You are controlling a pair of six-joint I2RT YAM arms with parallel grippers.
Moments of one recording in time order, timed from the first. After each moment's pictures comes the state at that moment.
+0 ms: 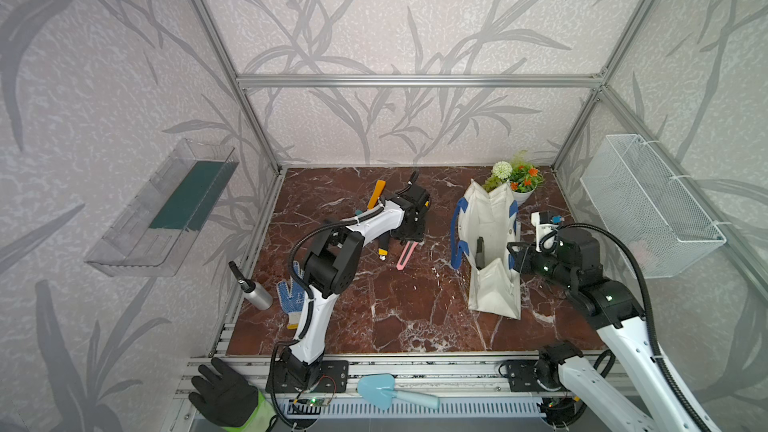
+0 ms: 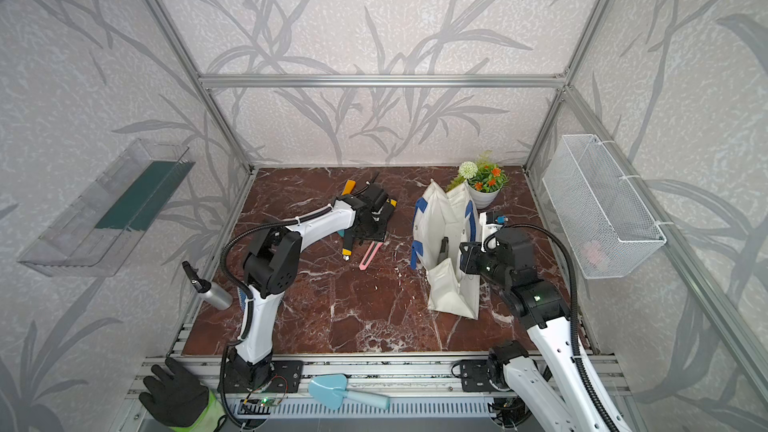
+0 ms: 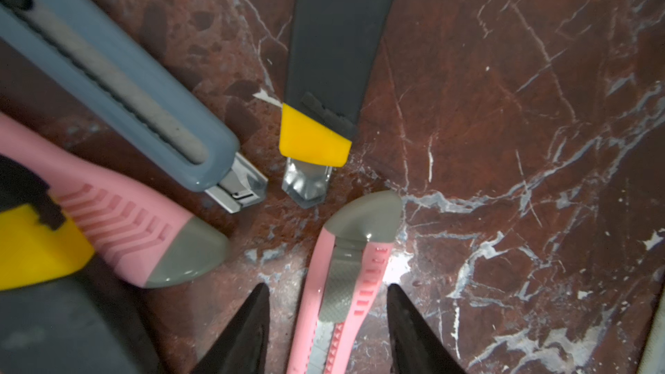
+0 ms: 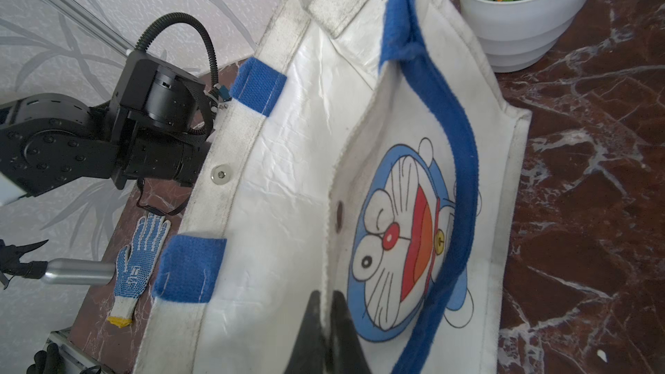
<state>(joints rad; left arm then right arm) -0.59 2.16 1.67 -0.75 -0.01 -0.44 0.25 0.72 0.80 -0.65 -0.20 0.42</state>
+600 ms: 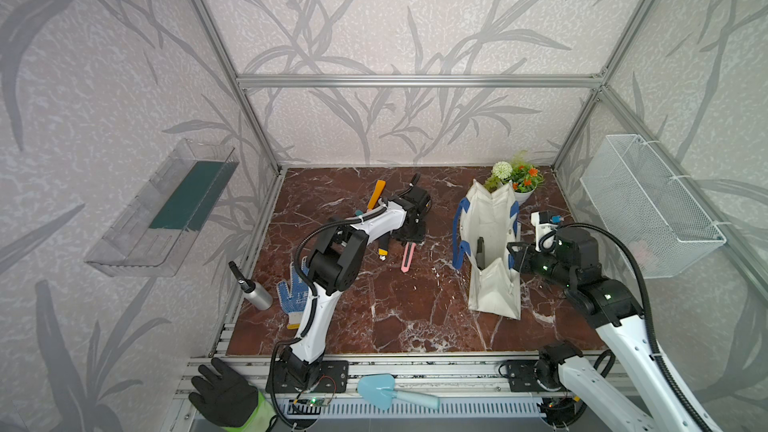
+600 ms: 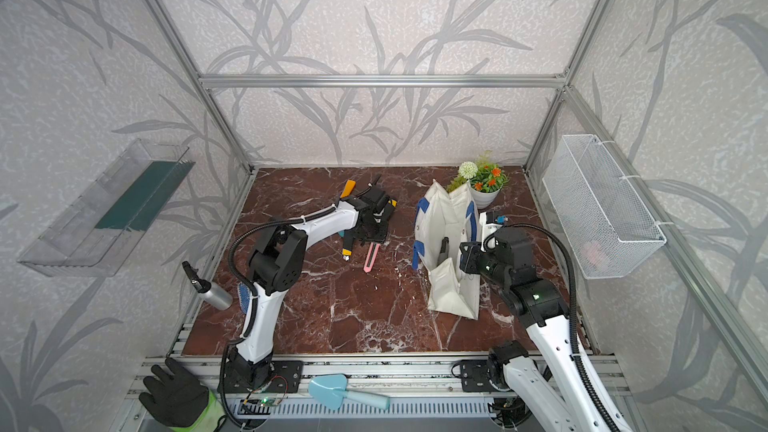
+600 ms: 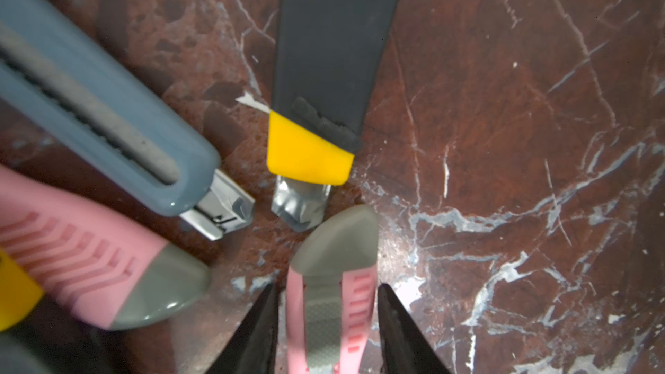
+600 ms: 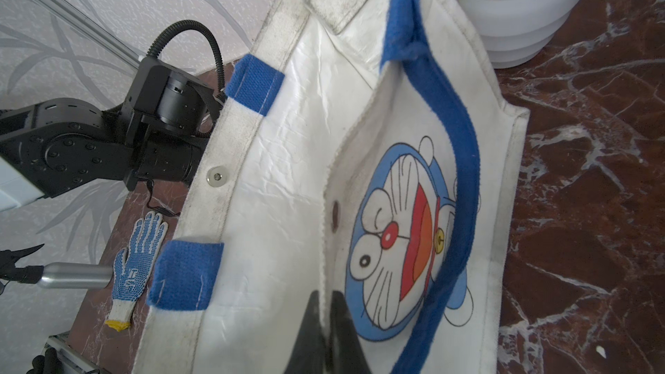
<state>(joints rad) -0.59 2.20 1.69 -0.75 0.01 -0.43 0.25 0.73 0.80 -0.65 -0.19 0.43</state>
